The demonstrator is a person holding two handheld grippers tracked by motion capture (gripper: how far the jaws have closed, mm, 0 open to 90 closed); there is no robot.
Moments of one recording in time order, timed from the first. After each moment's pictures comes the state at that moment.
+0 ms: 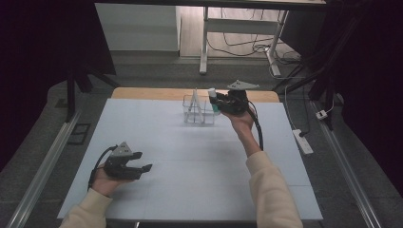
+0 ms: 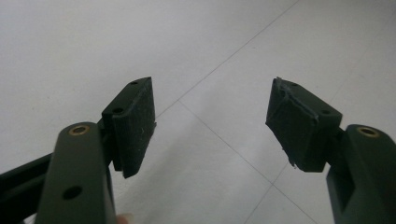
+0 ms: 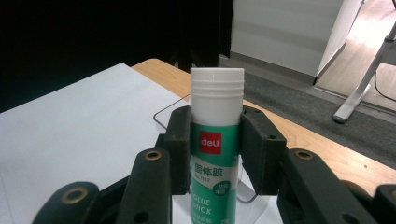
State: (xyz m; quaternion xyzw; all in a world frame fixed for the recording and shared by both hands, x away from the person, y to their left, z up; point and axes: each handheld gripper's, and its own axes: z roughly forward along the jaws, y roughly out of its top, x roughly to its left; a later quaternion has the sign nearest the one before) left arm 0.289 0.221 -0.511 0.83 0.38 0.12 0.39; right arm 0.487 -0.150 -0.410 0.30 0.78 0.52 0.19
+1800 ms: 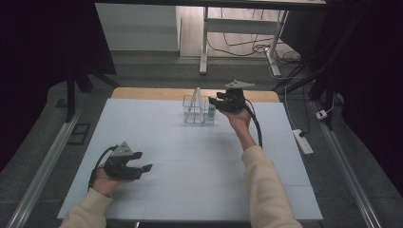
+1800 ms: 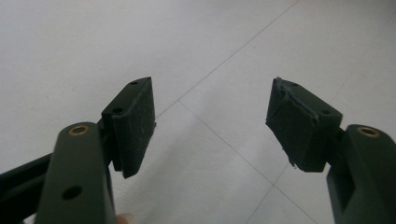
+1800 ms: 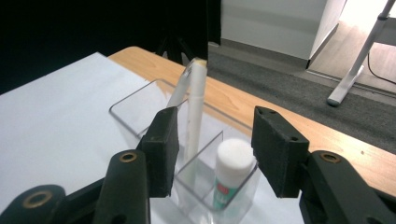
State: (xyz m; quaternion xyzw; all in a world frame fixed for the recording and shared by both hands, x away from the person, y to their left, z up) left arm 0.290 0.221 -0.512 0.83 0.38 0.12 0.39; right arm 0.518 -0.149 -0.435 0.33 0.78 0.50 0.18
